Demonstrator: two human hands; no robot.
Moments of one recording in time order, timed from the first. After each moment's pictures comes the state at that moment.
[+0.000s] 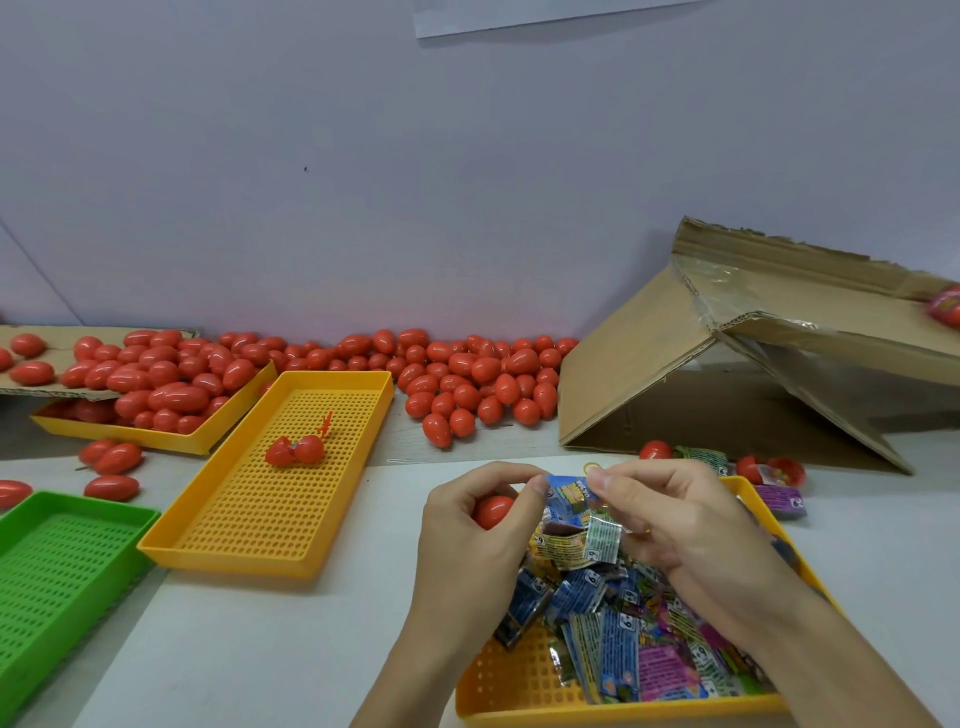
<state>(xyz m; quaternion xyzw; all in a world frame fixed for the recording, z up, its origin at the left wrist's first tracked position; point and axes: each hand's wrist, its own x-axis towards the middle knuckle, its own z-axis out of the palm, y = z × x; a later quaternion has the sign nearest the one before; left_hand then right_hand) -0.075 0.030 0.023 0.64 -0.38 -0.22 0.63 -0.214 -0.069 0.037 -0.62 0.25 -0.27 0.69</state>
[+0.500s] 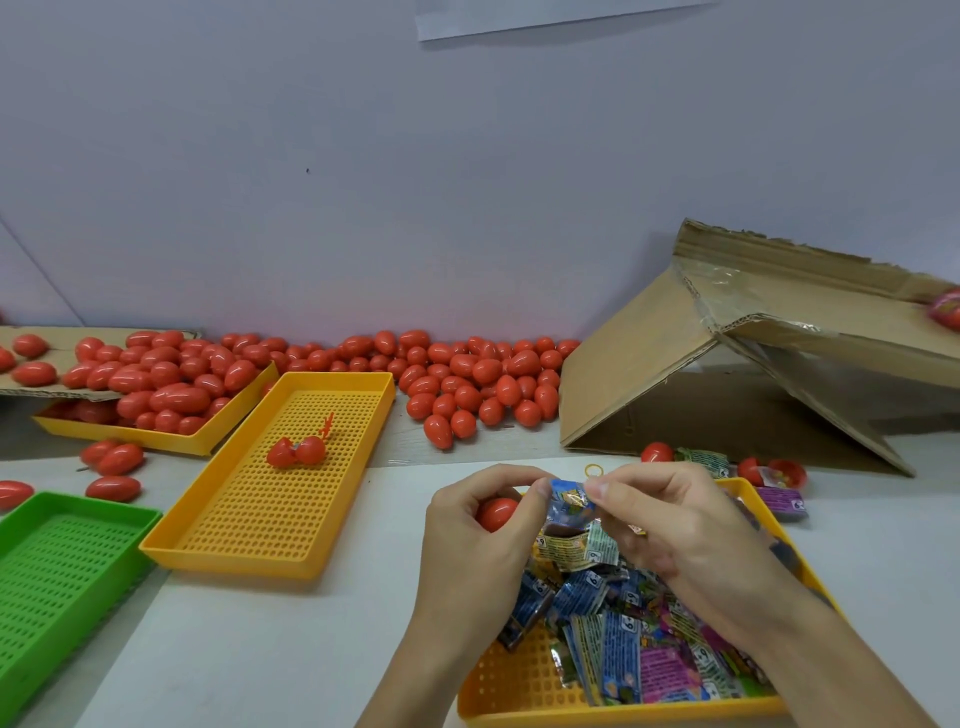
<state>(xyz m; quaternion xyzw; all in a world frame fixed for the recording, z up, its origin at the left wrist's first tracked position) -0.076 0.029 0.021 0.65 -0.39 -0.19 0.62 -0.214 -0.071 0.031 -0.64 0.23 -0.27 0.68</state>
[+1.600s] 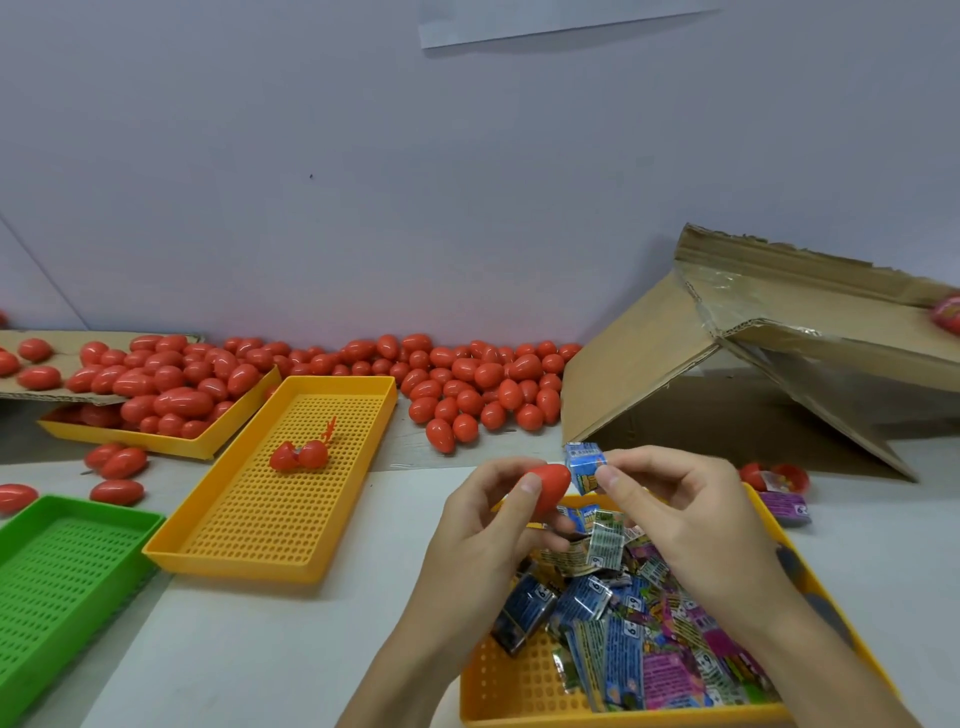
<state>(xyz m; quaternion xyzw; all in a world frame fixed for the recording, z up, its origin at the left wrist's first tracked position) -0.068 0.025 0.015 0.53 -0.36 -0.38 0.66 -0.212 -0.073 0.027 -0.71 0.29 -0.40 0.50</state>
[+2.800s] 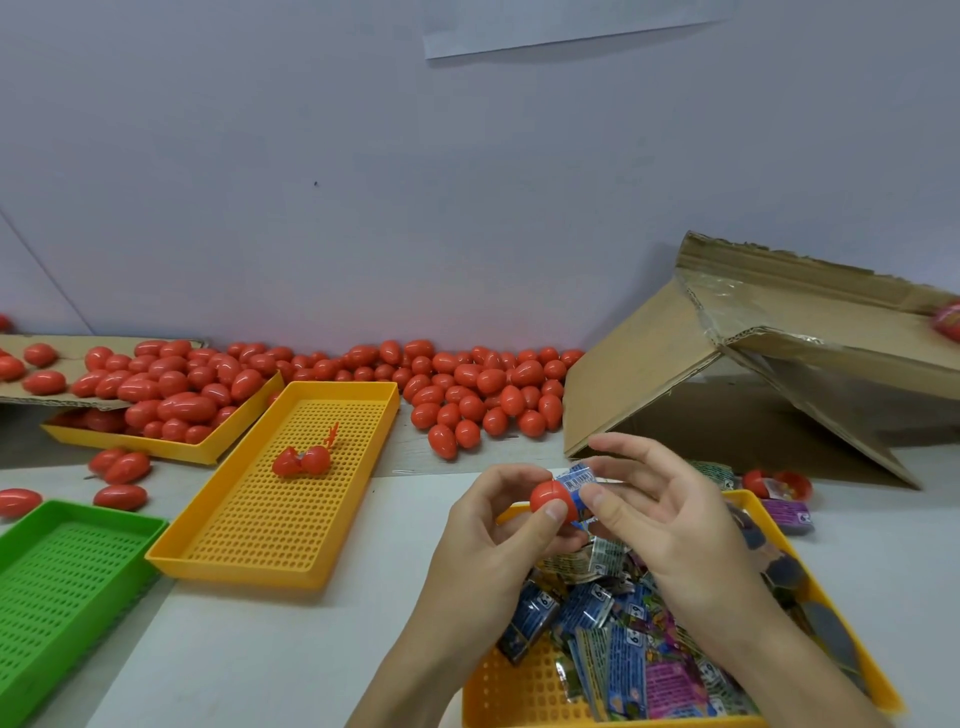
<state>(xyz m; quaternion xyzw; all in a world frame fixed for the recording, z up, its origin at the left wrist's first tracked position) -0.068 0.025 0.013 0.51 -0.35 -0.40 0.67 -0.204 -0.068 0.017 -0.63 0.27 -0.39 0.61</state>
